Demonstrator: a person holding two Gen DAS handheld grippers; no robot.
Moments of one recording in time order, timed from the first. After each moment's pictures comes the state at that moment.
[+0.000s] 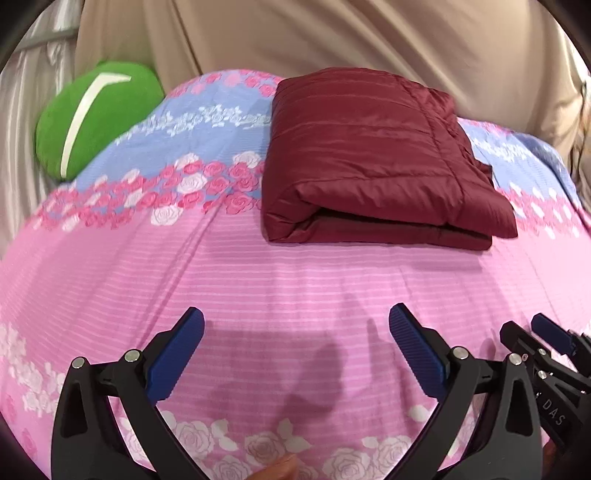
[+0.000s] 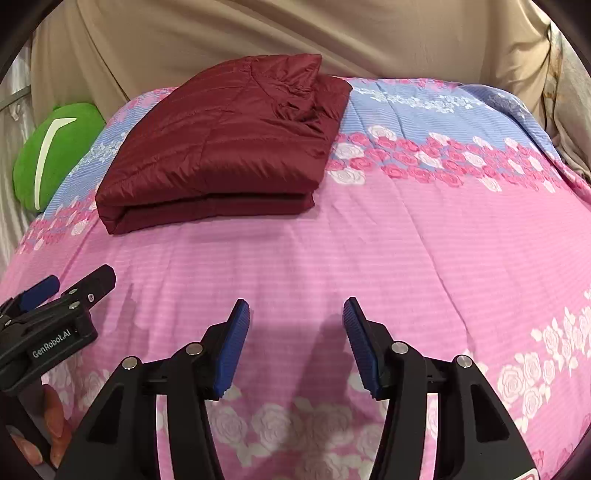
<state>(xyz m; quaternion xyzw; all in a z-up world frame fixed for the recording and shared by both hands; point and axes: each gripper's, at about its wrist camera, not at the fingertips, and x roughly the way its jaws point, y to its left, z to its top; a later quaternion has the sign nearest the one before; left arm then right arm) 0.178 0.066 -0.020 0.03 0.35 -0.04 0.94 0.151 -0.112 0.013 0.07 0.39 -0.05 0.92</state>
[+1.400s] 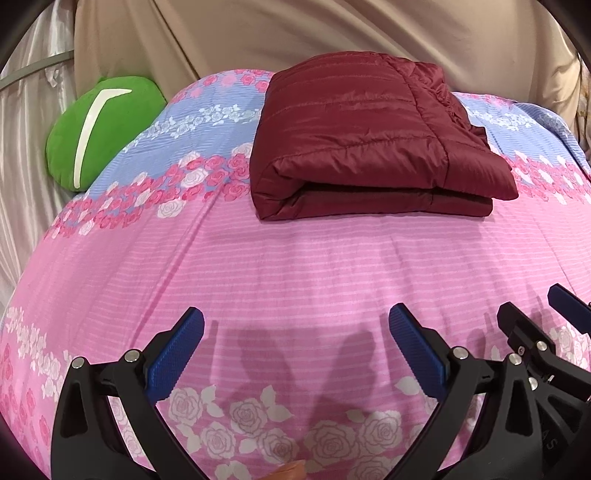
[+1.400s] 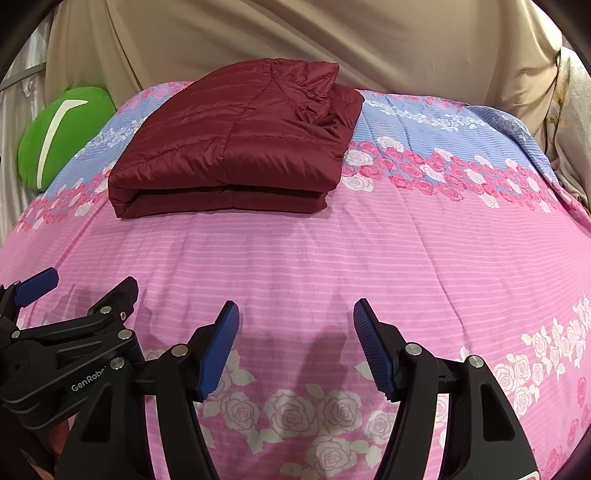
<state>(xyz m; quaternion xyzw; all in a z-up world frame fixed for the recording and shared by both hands) 0.161 0.045 -0.030 0.07 0.36 -0.01 0.93 0.141 -0.086 0.014 0.03 0.38 -0.06 0.92</state>
